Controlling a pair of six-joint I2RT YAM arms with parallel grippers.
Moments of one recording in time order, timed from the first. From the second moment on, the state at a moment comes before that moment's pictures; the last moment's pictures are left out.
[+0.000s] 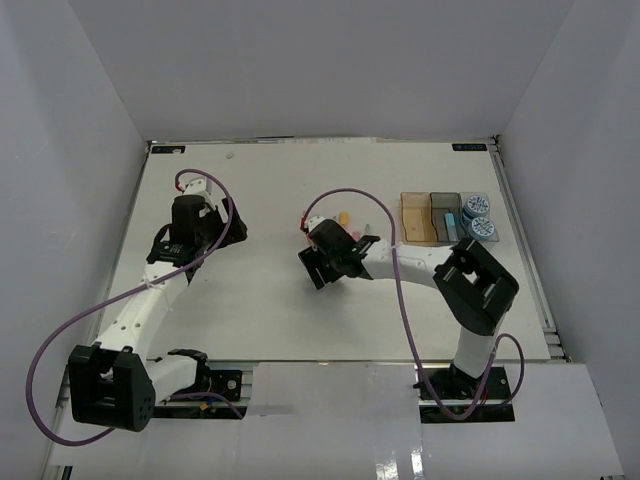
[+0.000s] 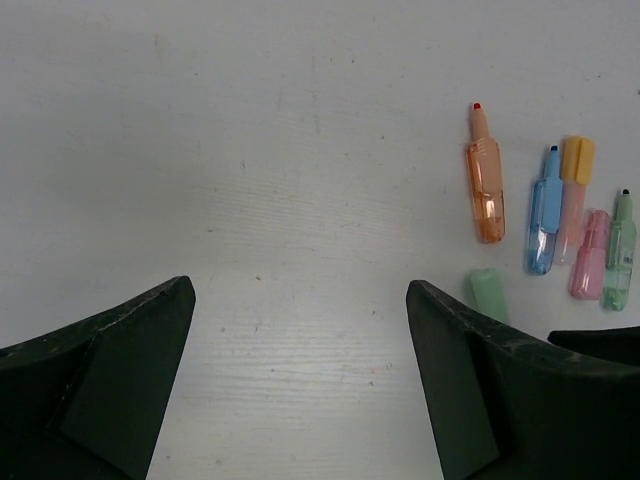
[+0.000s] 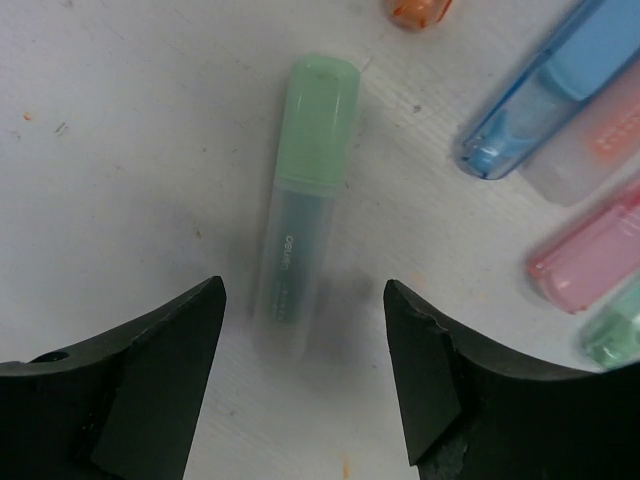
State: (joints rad) left arm -0.15 1.12 0.81 -0.29 -0.02 -0.36; right arm 0.91 1.75 1.10 -0.26 0.09 0.21
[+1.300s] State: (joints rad) left arm -0.15 1.12 0.81 -0.29 -0.01 -0.36; right arm 0.18 1.52 1.06 -0.27 0.35 0.05
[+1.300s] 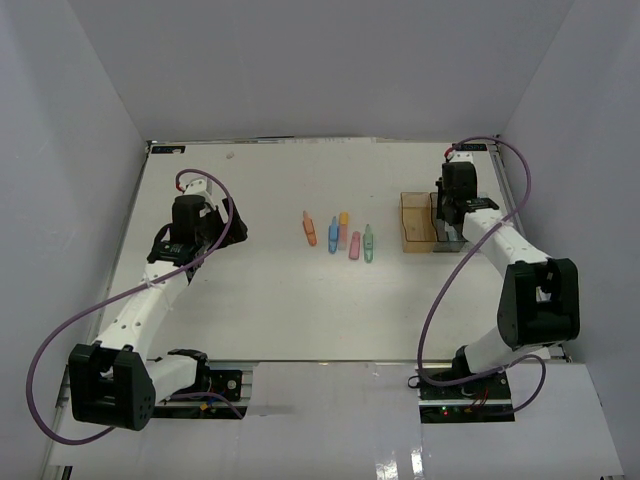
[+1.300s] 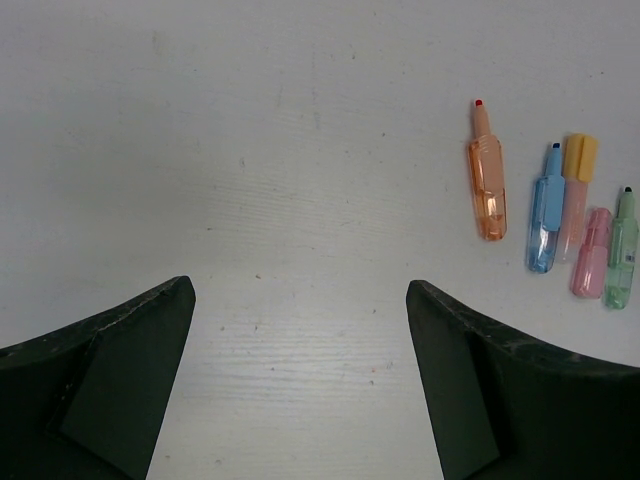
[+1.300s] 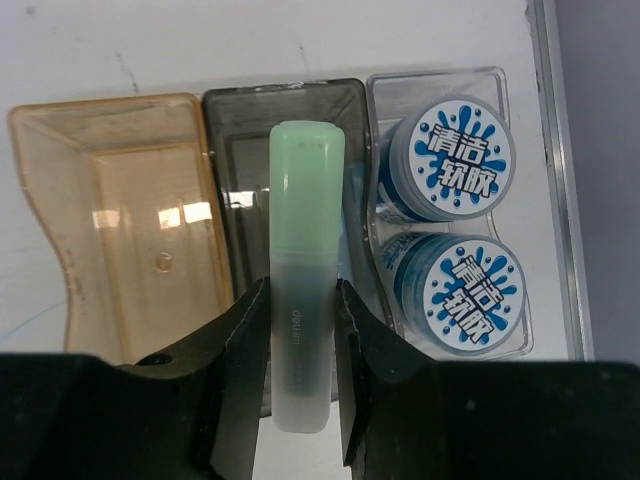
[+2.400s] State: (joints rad) left arm -0.15 1.14 0.81 -0.30 -0.01 -0.36; right arm 0.66 1.89 1.34 -0.29 0.27 0.36
